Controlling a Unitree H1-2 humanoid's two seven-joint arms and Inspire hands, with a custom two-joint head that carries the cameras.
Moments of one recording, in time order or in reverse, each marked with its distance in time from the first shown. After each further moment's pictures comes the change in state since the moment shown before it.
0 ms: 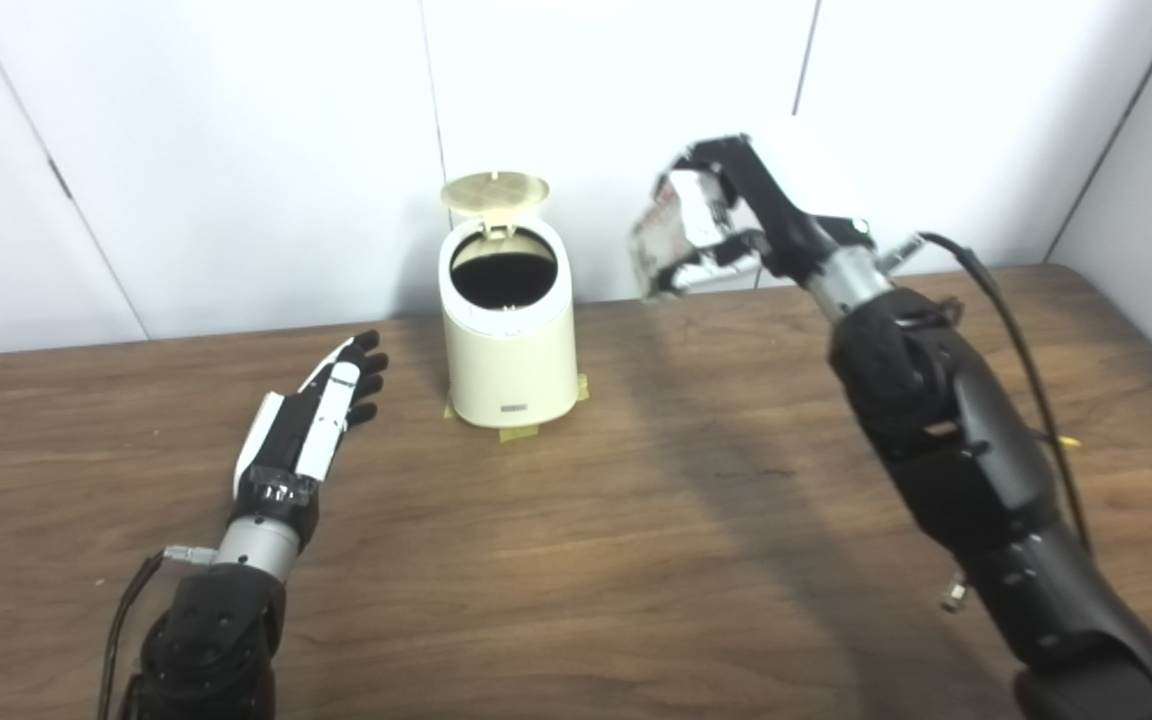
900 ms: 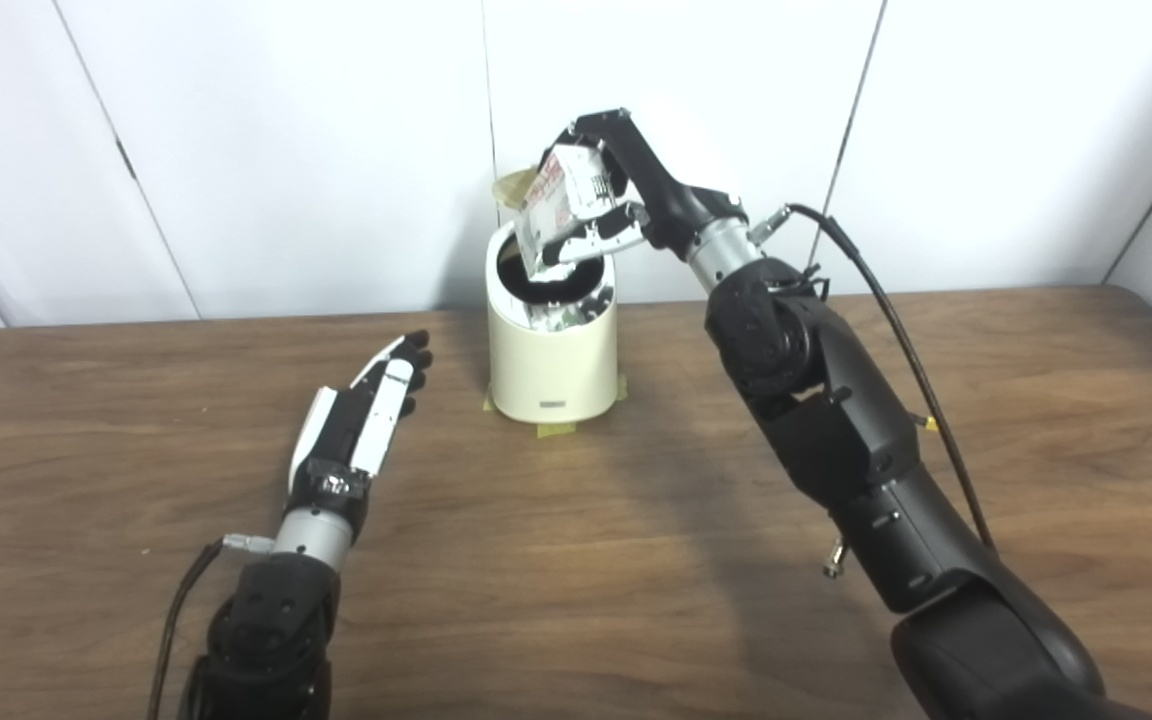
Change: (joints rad) left arm 0.014 -0.050 -0.019 0.005 0.043 -0.005 0.018; right arm -0.176 0.198 0.015 0.332 0.015 -0.095 -0.101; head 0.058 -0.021
